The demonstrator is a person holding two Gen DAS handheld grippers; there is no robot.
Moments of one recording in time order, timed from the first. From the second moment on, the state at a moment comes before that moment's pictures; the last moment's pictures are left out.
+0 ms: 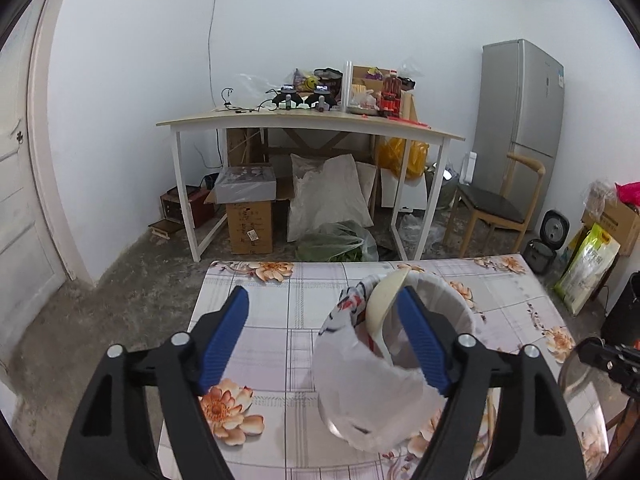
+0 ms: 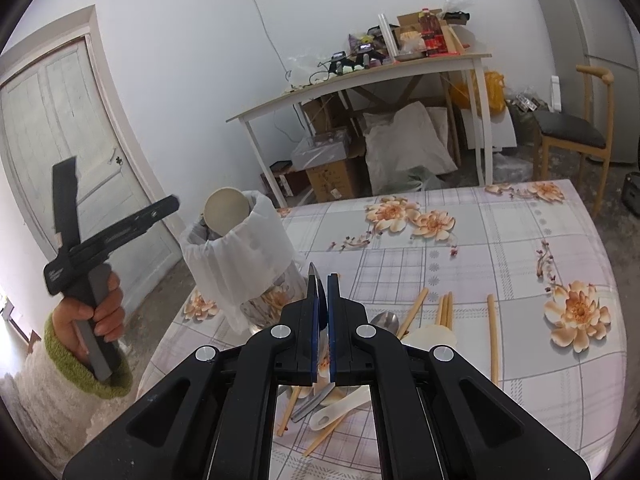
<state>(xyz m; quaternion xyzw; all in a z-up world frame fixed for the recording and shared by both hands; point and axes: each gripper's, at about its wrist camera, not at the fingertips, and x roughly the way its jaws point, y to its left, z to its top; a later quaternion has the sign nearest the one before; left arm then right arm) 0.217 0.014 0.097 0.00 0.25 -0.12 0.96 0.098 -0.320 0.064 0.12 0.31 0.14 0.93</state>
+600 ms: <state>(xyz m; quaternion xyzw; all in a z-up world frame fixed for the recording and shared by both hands) 0.146 0.041 0.064 -0.02 0.27 -0.13 0.95 0.123 -0.329 0.159 0.13 0.20 0.16 0.96</state>
